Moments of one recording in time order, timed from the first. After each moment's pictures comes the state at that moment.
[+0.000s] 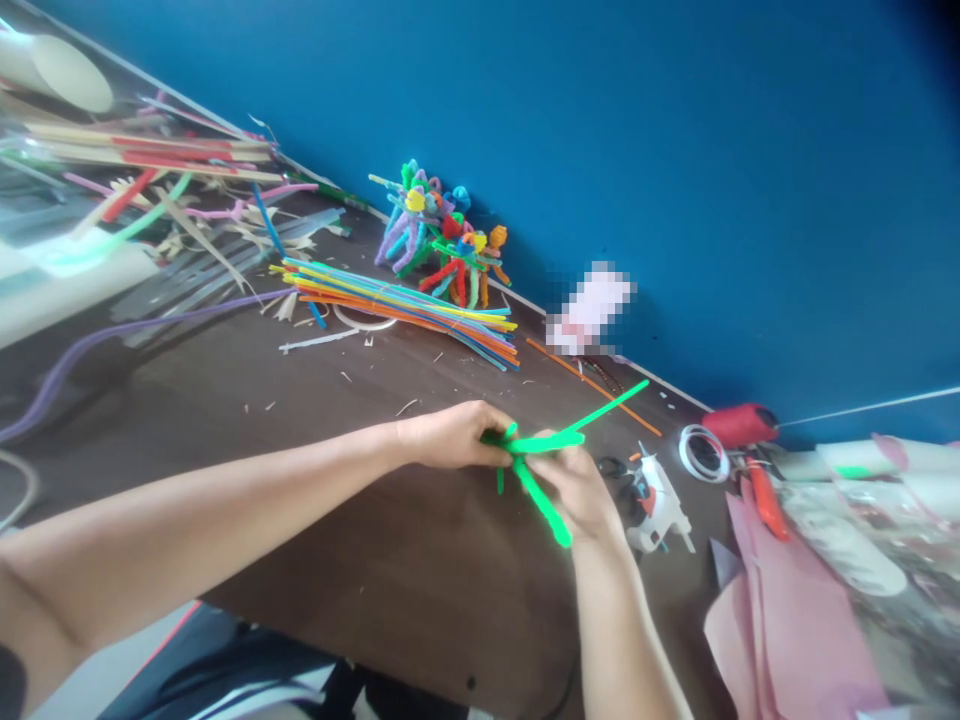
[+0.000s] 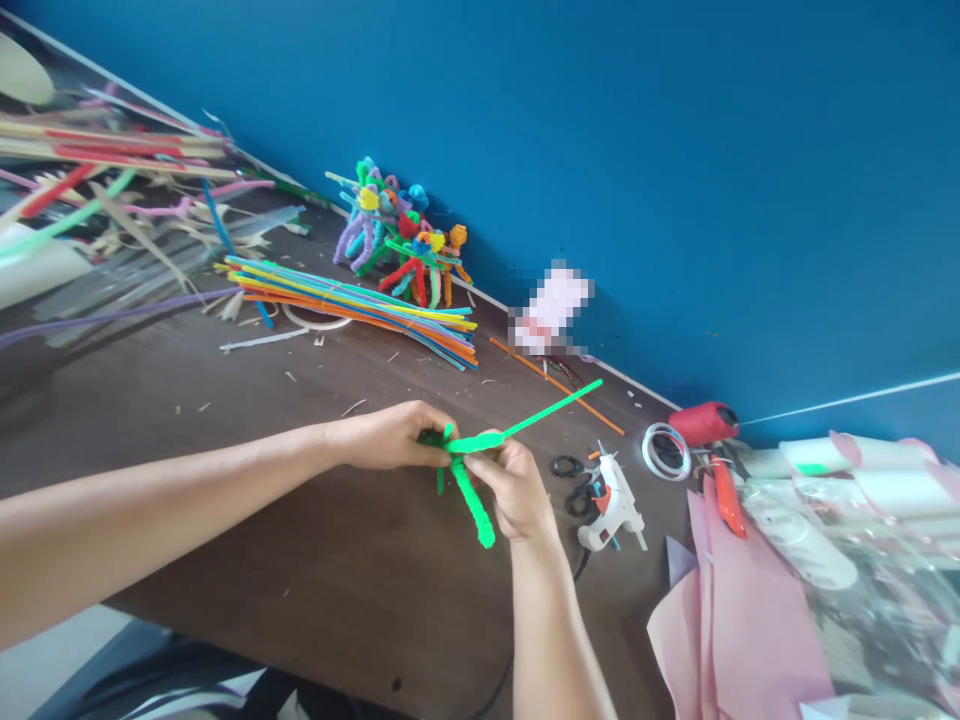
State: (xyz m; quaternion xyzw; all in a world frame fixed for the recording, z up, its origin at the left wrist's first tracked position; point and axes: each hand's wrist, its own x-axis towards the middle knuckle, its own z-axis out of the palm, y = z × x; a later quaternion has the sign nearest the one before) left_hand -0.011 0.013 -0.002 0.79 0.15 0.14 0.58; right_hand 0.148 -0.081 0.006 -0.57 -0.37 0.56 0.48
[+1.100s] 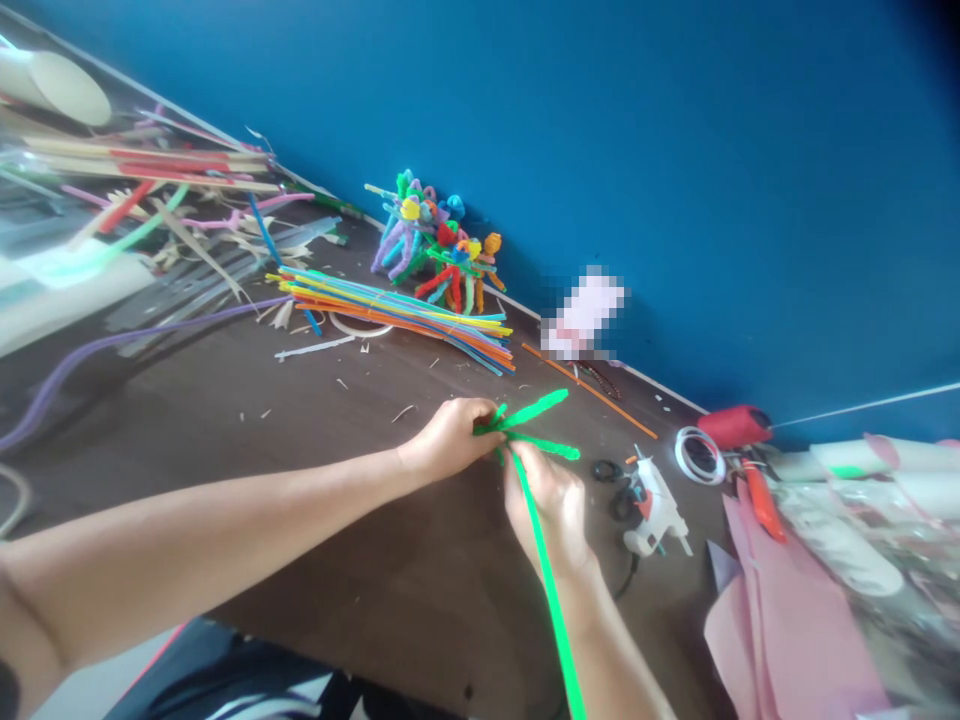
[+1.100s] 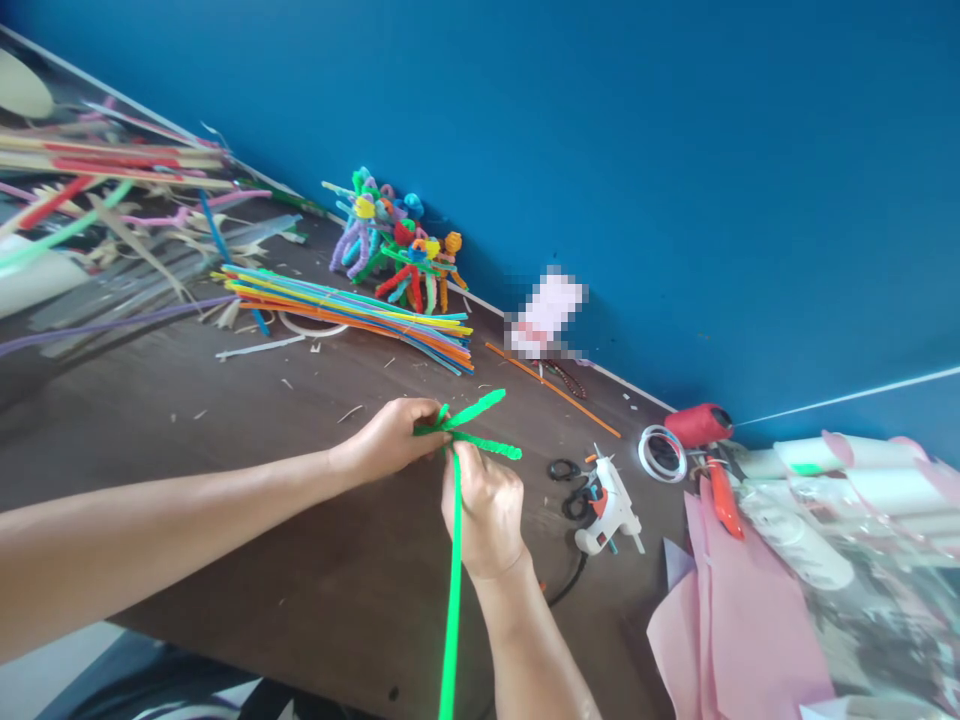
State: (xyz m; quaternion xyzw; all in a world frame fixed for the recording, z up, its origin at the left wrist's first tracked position) left_hand -0.002 -0.002 -0.009 0.72 0.38 0.26 0.52; right_hand 0.121 -0.092 0.007 -0.66 -0.72 -0.11 0.20
